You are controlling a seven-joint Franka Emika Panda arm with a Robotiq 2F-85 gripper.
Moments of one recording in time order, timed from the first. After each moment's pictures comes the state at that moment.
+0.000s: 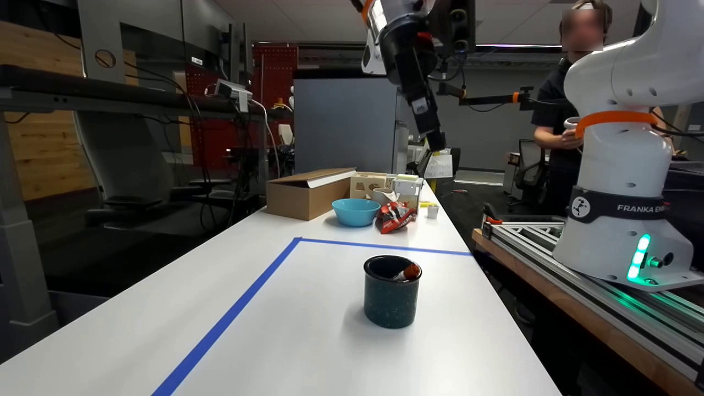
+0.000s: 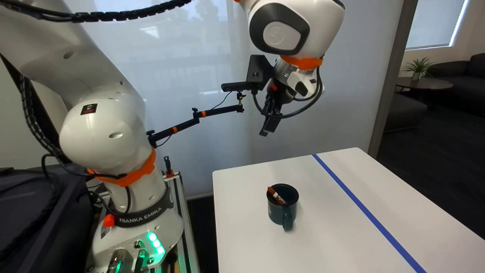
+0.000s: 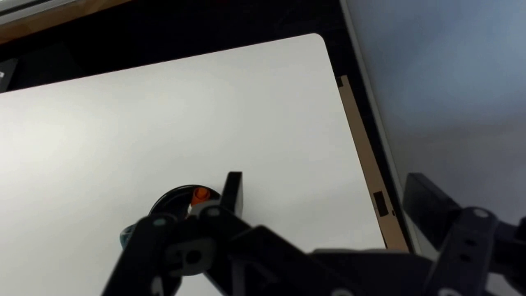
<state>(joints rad) -0.01 -0.32 -0.10 -2.57 0.41 1.95 0.13</state>
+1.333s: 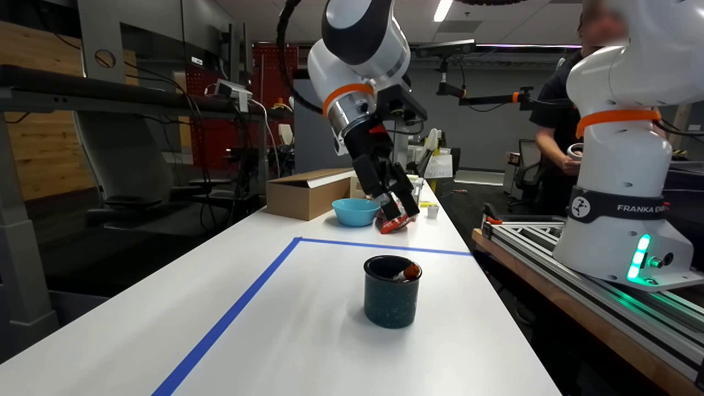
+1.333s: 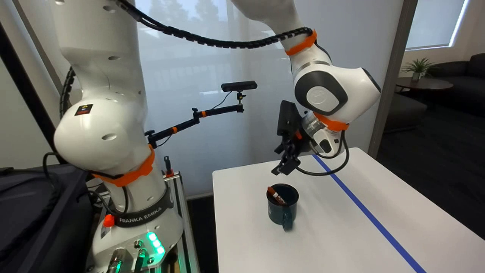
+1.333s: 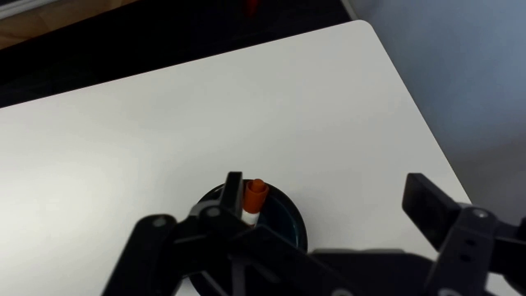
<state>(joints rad) -0.07 0.18 -0.11 -2.36 0.43 1.95 0.06</state>
